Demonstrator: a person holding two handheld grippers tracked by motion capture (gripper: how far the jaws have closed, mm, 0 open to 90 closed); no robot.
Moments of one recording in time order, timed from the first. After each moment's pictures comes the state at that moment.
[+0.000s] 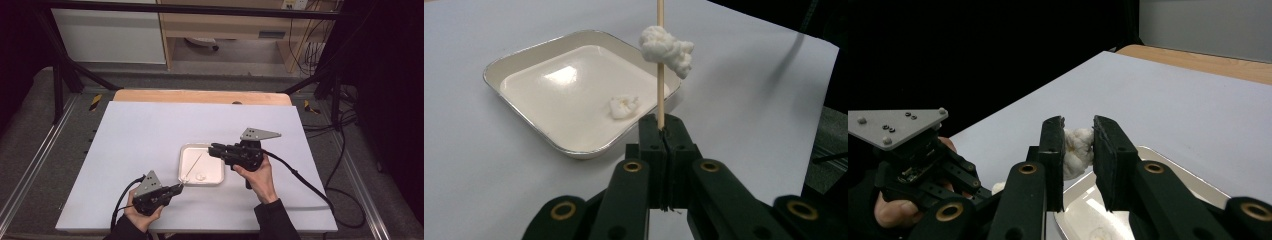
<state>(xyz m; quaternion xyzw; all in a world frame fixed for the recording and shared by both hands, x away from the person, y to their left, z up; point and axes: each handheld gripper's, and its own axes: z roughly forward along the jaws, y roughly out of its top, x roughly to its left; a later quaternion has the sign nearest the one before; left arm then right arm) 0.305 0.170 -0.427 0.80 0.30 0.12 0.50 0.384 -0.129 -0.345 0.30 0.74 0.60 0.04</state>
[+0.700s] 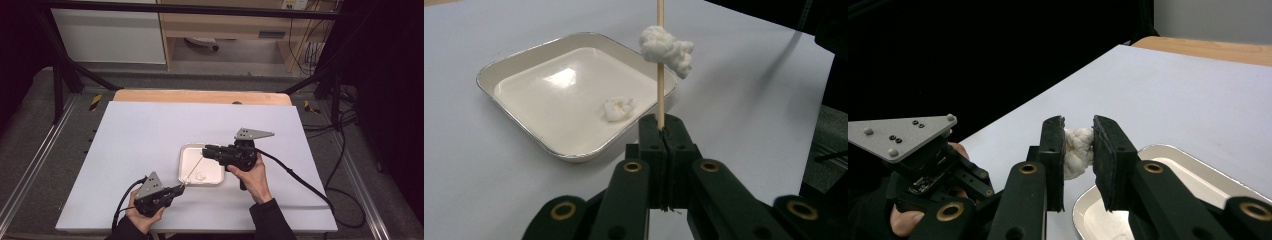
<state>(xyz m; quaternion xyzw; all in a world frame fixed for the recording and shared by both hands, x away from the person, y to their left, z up) 0.303 0.168 -0.427 0.80 0.29 0.12 0.50 0.388 -0.116 -0.350 0.31 0.74 0.60 0.00</state>
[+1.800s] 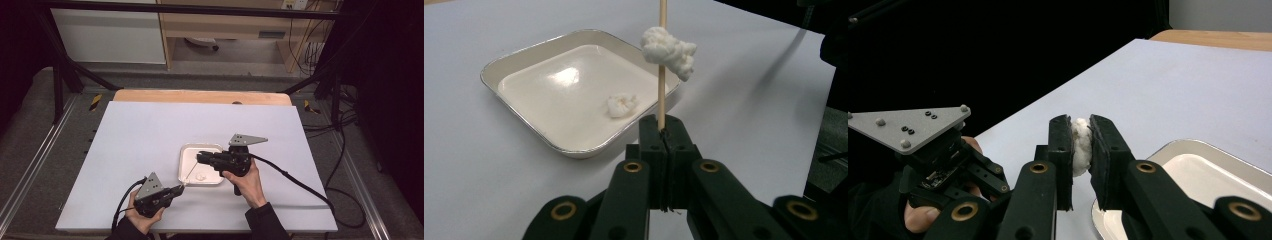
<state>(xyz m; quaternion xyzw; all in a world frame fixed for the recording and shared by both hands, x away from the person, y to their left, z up) 0.302 0.168 -0.430 0.80 0.30 0.13 0.50 0.380 -0.103 -0.364 0.30 0.74 0.61 -0.02</state>
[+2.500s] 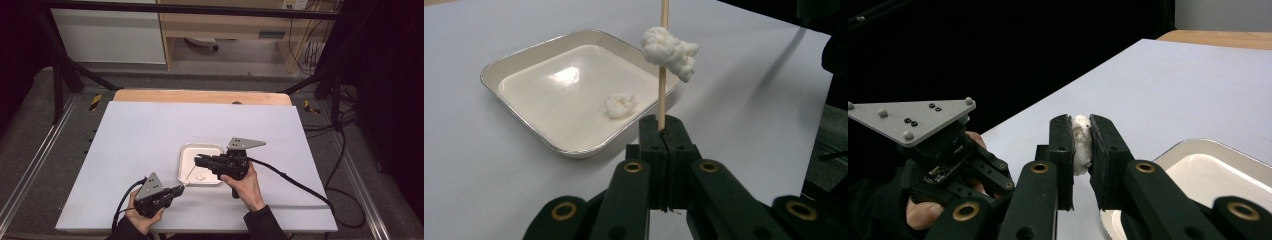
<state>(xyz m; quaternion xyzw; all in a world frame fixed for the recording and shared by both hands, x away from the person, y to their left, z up) 0.301 0.168 -0.427 0.80 0.30 0.13 0.50 0.374 -0.099 -0.370 0.29 0.74 0.61 -0.02</state>
